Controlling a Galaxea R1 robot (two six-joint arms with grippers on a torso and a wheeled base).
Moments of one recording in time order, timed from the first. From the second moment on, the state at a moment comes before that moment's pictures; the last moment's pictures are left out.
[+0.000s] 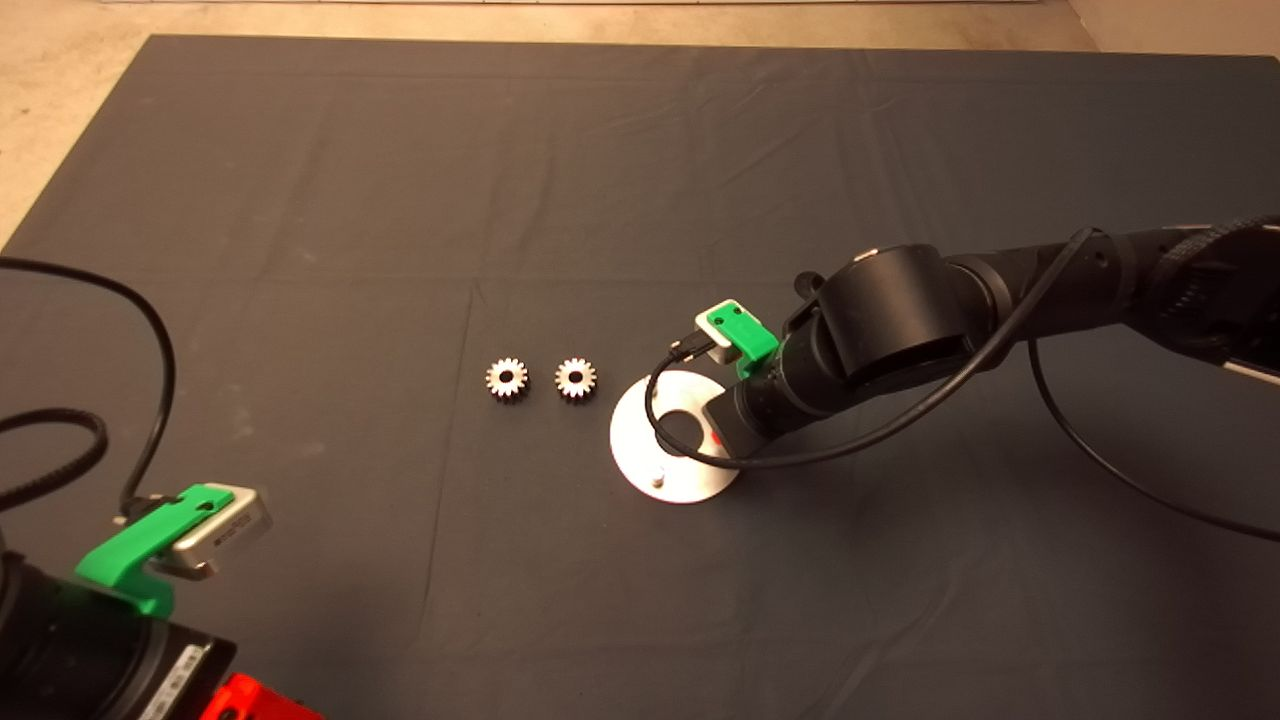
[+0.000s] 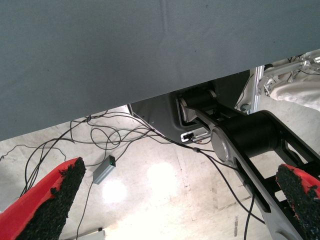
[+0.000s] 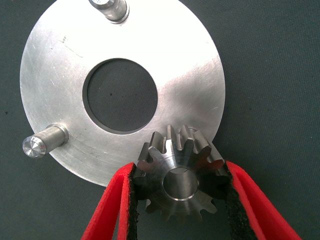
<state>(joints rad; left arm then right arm) -0.52 1.77 -0.32 -0.03 1.33 -1.21 0.27 2.70 -0.92 -0.57 -1.54 1.25</state>
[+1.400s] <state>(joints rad) -0.52 1.76 -0.32 -0.03 1.33 -1.21 0.27 2.70 -0.94 -0.61 -1.53 1.20</state>
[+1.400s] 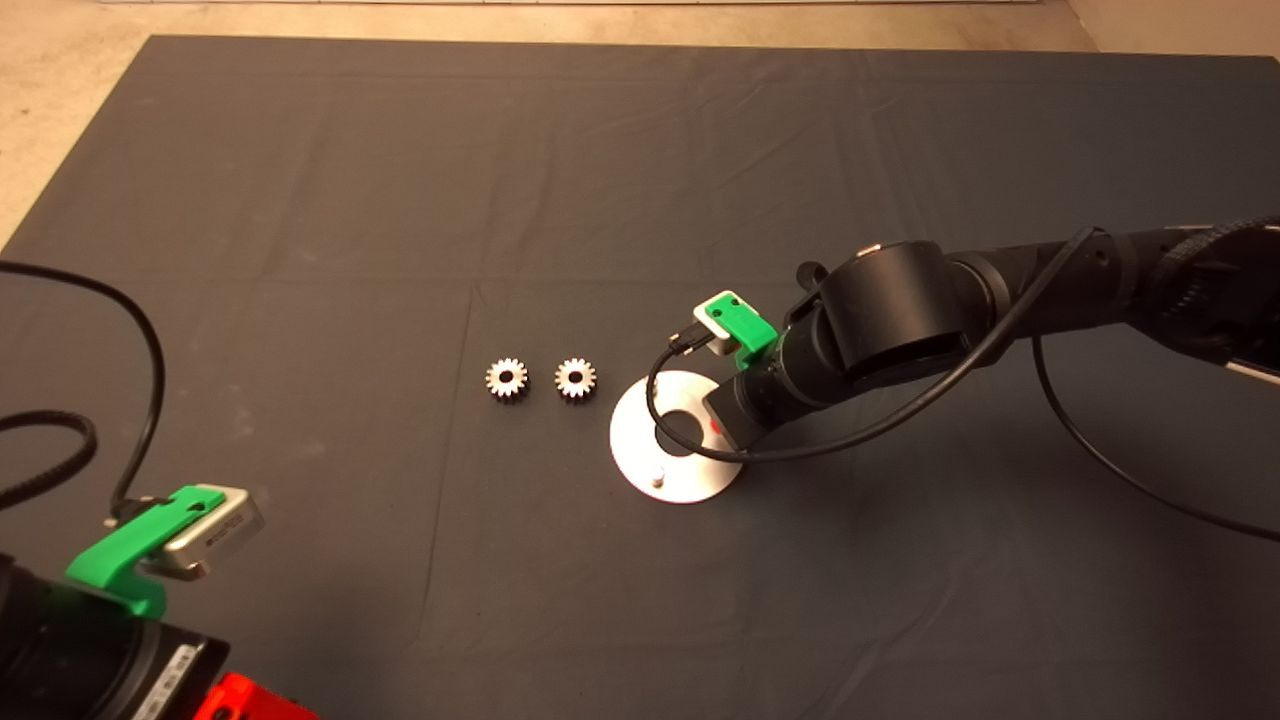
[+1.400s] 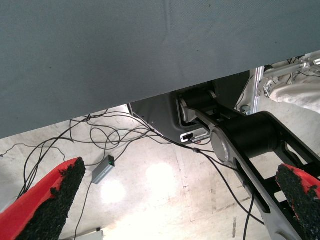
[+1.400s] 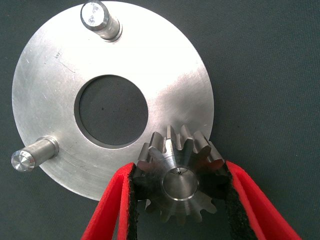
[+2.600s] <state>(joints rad) -0.52 1.76 -0.32 -0.03 1.31 -1.21 0.26 2.69 -0.93 -0.60 -1.53 1.20</state>
